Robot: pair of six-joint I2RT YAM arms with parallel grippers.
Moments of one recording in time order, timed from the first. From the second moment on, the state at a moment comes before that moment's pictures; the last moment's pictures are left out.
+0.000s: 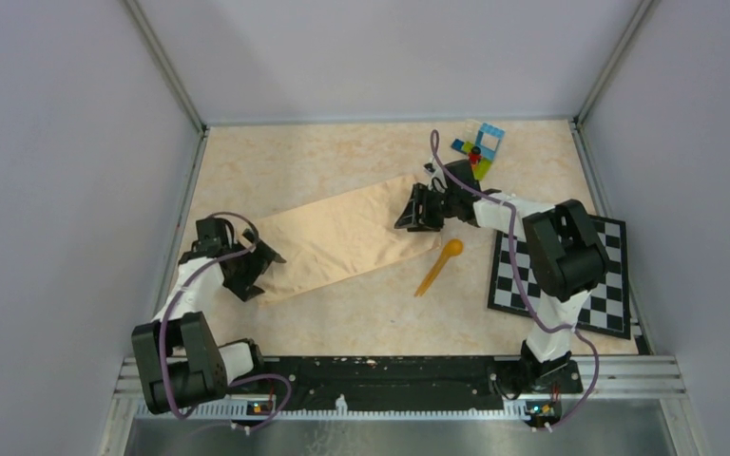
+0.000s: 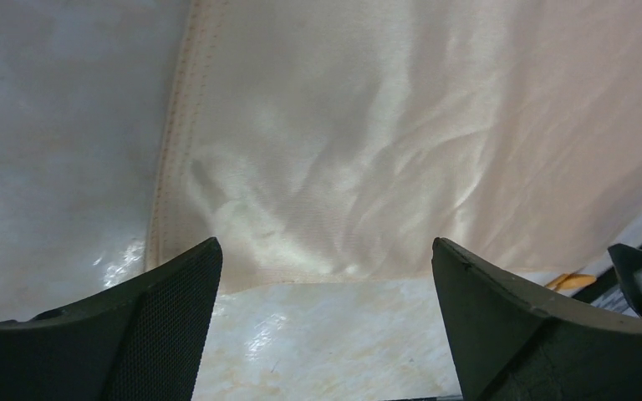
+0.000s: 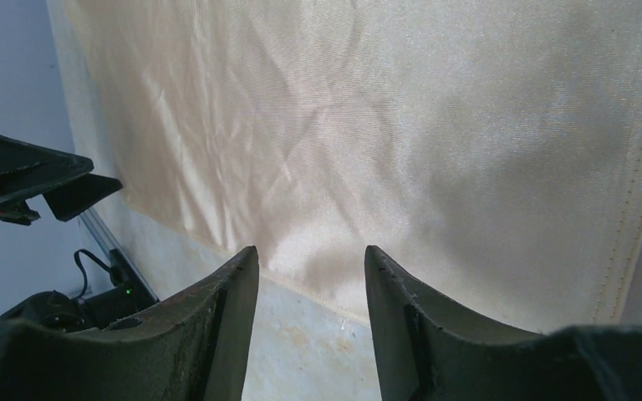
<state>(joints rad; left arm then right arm) 0.24 1.19 0.61 -0.54 0.32 -0.70 0.41 1.86 1.10 -0.05 -0.58 0.56</state>
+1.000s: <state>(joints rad) 0.20 1.06 0.69 -0.69 0.23 -0.61 0.46 1.94 1.56 -0.54 -0.06 0.21</state>
